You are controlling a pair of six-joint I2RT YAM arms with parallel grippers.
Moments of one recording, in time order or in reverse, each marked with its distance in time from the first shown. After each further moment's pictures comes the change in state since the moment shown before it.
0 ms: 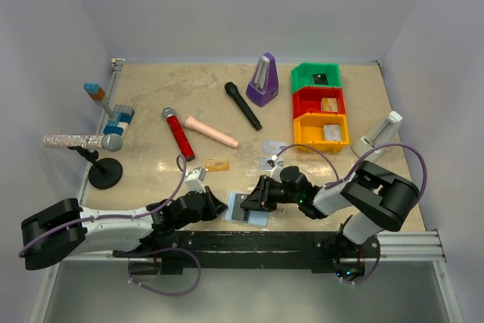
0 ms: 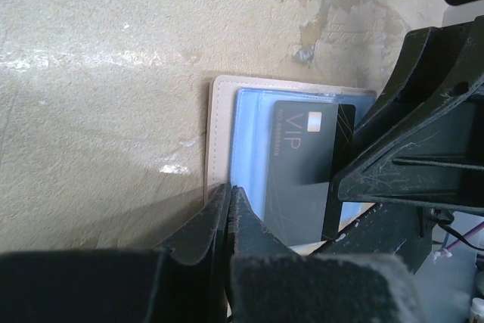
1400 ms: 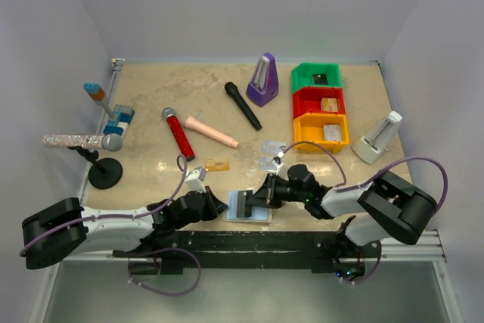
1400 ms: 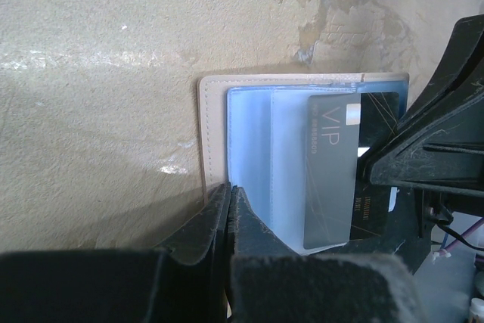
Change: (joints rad) left arm 0.000 0.012 0.000 0.014 0.000 -0.001; right arm -0.049 -0.135 -0.033 -0.069 -0.014 -0.037
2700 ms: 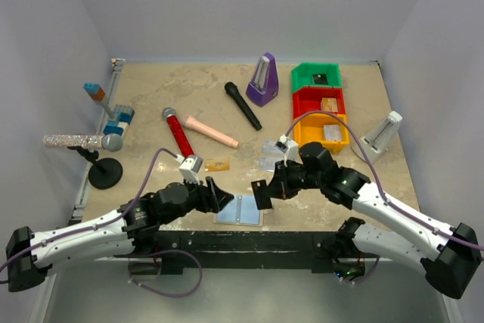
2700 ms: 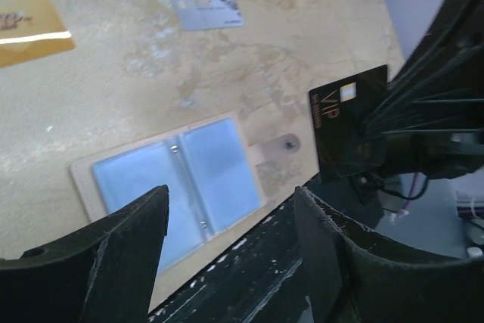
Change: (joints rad) left arm -0.001 -0.446 0.192 -0.441 0.000 0.244; right arm -0.049 -0.525 0.389 -1.083 0.039 -0.600
